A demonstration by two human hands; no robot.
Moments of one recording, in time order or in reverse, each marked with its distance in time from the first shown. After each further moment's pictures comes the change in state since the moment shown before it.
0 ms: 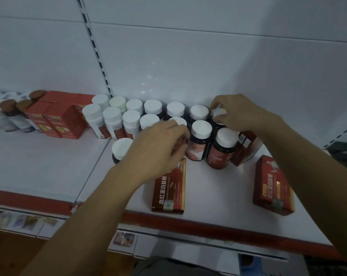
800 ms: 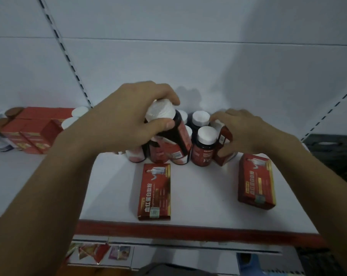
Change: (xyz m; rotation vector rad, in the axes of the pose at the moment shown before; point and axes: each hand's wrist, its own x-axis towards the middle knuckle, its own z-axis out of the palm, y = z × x) left_hand 0.044 0.012 -0.089 -0.118 -0.094 0.110; right_hand -0.065 0.044 0.003 -0.186 -0.007 -0.080
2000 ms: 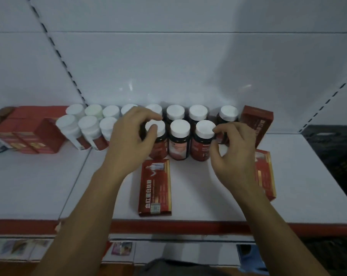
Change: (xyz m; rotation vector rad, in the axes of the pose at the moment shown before) left_hand -0.023 -0.036 0.100 -0.266 0.429 -0.207; right_hand -0.043 -0.070 0.084 0.476 0.912 0.208
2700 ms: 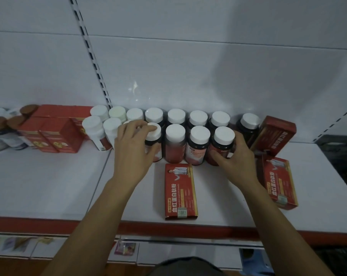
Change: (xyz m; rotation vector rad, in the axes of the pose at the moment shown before) left_hand -0.020 -0.081 -0.011 0.347 0.082 -0.044; right_hand 0.005 -0.007 0.041 0.212 -0.269 0.357
